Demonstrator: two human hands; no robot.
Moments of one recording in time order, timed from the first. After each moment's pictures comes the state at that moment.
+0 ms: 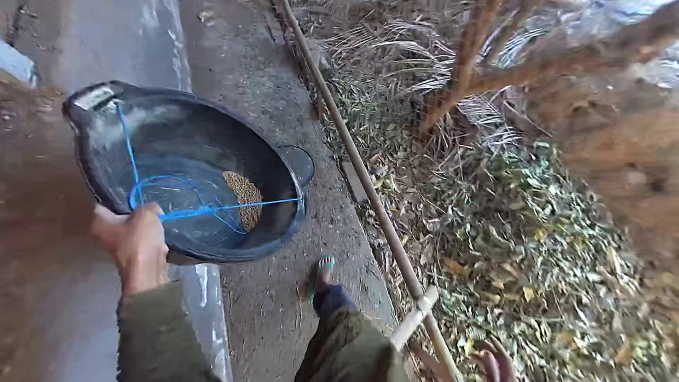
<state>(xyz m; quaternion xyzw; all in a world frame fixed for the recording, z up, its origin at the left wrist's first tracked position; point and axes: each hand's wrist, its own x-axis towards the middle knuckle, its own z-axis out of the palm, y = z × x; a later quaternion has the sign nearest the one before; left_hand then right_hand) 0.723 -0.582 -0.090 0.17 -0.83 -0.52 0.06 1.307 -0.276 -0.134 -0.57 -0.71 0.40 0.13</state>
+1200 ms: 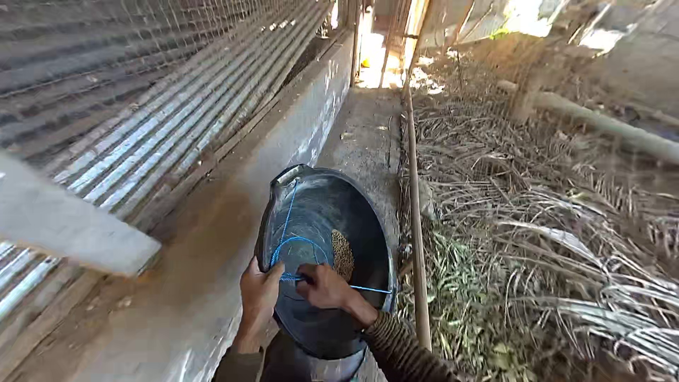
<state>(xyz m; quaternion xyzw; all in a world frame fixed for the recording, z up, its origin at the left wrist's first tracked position) 0.145 -0.341 -0.059 0.25 -0.77 -0.57 0.11 0.113 -0.182 -0.059 0.25 -0.84 0.41 -0.26</state>
